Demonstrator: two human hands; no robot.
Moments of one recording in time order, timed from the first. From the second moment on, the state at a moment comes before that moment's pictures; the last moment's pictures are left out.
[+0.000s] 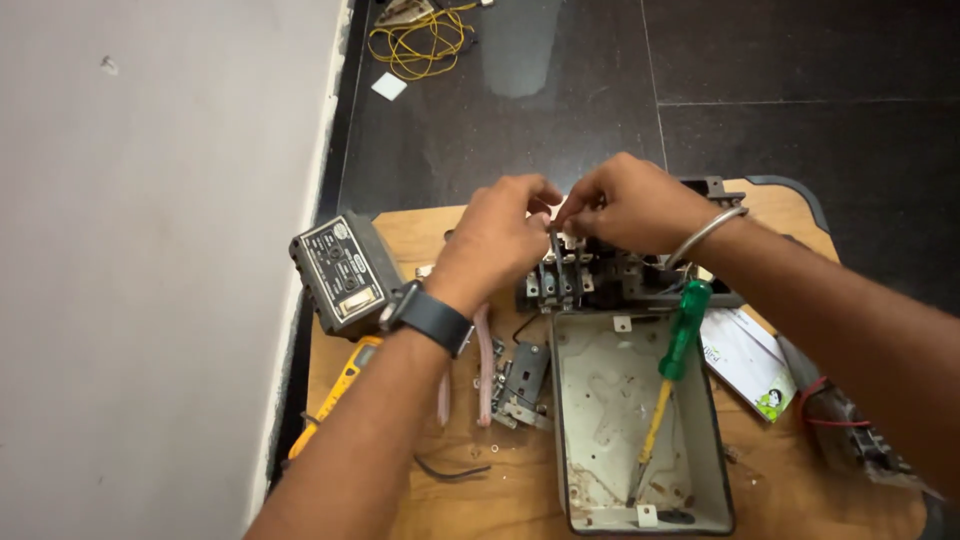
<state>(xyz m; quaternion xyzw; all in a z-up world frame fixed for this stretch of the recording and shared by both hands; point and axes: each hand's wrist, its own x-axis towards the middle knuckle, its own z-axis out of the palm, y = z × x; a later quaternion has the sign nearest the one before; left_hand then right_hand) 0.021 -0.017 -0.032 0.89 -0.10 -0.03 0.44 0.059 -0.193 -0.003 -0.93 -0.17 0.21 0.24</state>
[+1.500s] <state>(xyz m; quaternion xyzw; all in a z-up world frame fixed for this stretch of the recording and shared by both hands) 0.006 0.010 -0.005 0.90 -0.11 0.02 0.42 -0.024 -0.267 0.029 -0.94 -0.12 0.31 0.02</state>
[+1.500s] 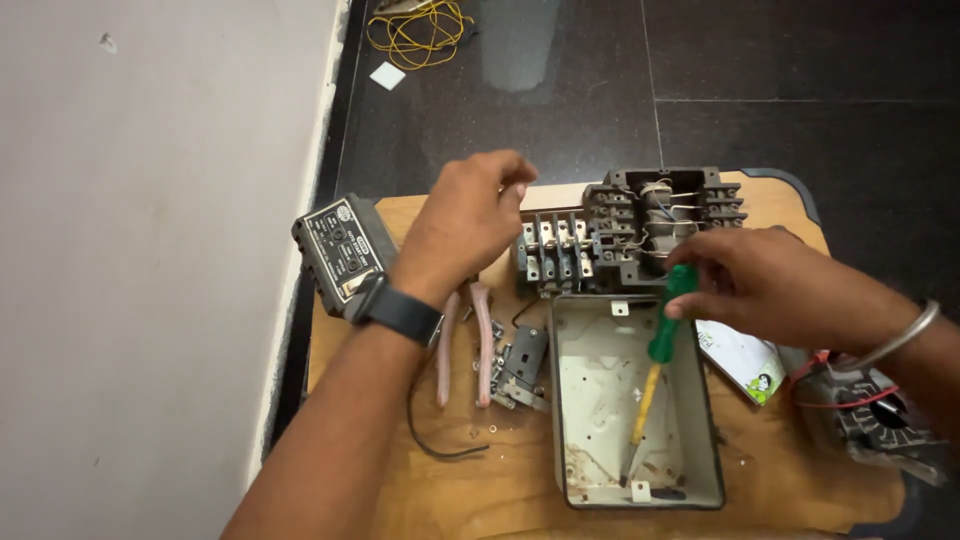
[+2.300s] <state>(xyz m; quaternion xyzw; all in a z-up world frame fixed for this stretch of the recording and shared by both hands) -0.002 0.059 -0.026 0.98 -0.10 -0.07 -0.12 -0.049 -0.282 0.028 -0.93 -0.06 0.31 0.19</state>
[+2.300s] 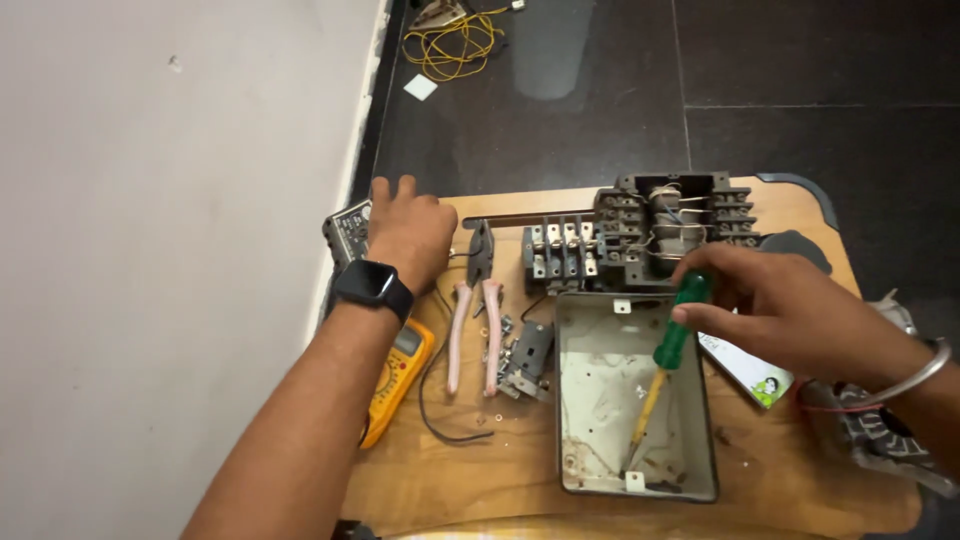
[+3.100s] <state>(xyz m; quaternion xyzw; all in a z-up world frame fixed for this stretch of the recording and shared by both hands) -0.052 -0.001 0.030 0.82 0.04 -0.09 0.57 -0.046 -0.273 0.028 -0.95 -0.07 0.28 0.14</state>
